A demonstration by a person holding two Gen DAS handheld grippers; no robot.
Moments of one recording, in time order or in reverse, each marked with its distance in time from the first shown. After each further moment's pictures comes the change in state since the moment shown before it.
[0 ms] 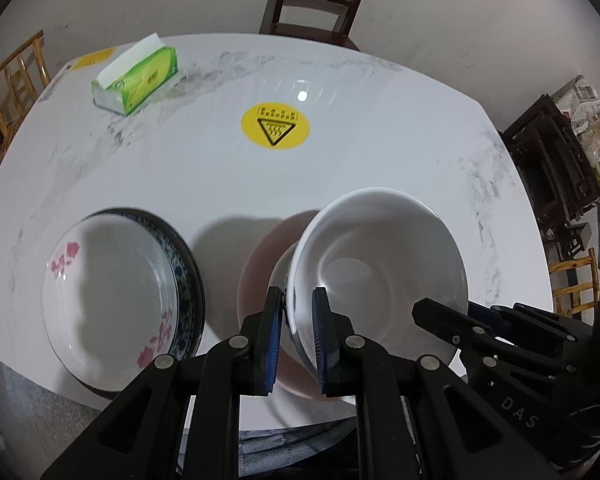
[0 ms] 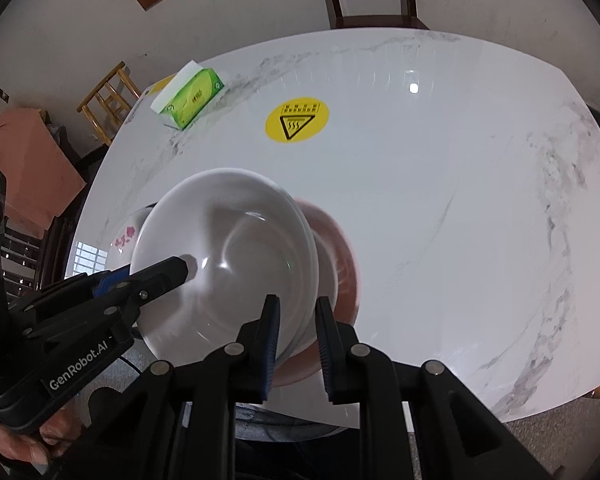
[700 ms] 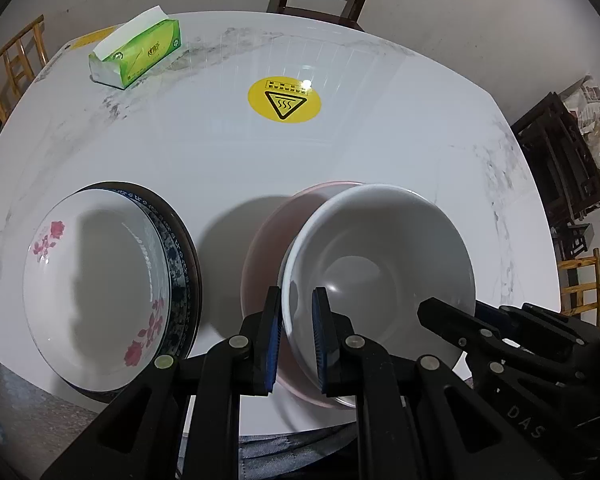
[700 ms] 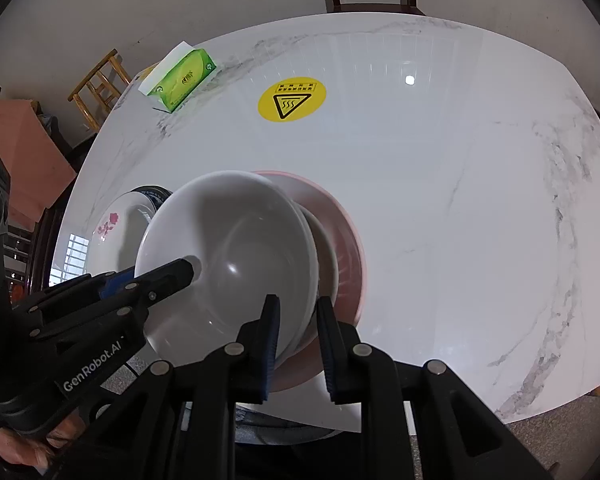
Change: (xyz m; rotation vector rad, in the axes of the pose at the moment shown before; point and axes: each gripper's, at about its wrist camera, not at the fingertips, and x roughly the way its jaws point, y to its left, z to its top) left arm 0.028 0.009 -0.009 -0.018 0.038 0.002; right arm 0.025 0.004 -0.005 -0.005 0.034 -0.031
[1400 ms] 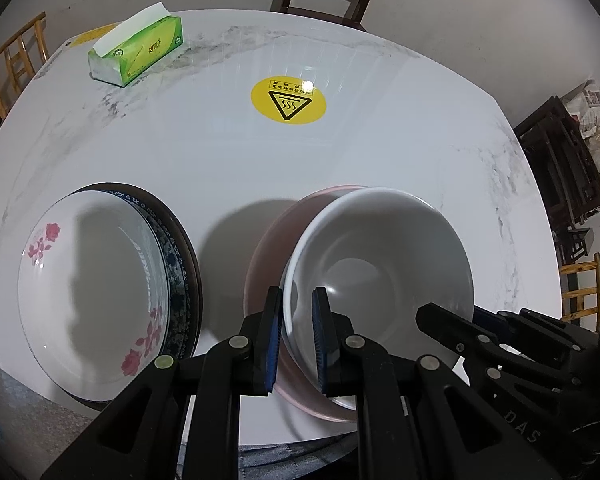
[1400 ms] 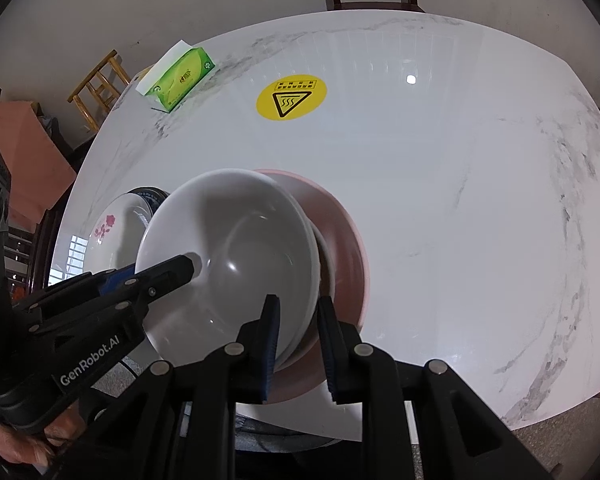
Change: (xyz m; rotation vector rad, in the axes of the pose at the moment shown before) left arm 0.007 0.002 0.001 -0.008 -0.005 -0.003; right arm 0.010 -0.003 0.002 0.002 -0.002 0.009
